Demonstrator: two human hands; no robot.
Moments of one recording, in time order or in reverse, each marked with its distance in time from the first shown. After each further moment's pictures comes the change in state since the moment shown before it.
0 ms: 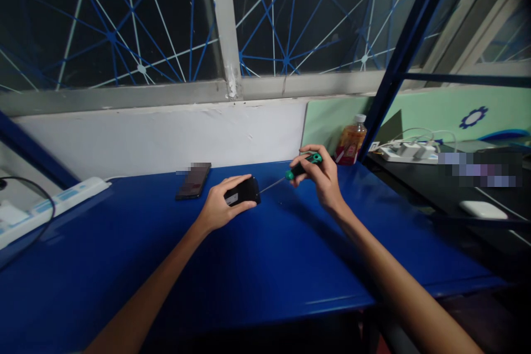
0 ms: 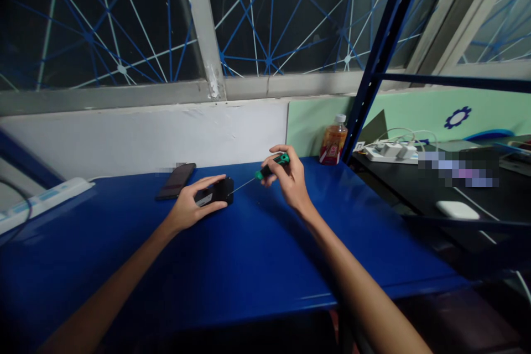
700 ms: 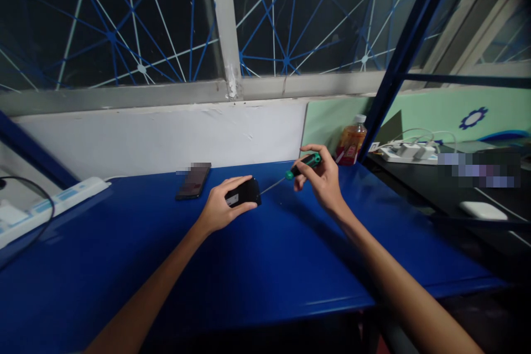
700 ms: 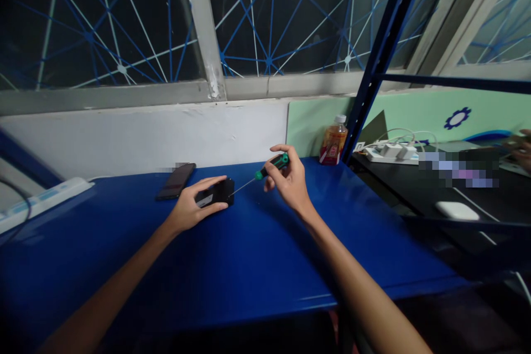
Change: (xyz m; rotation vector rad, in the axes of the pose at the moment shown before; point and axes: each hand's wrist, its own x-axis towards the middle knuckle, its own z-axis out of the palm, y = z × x) left_hand 0.000 0.001 0.002 0.020 0.010 0.016; right_hand -0.001 0.001 0.002 0.000 0.039 -0.011
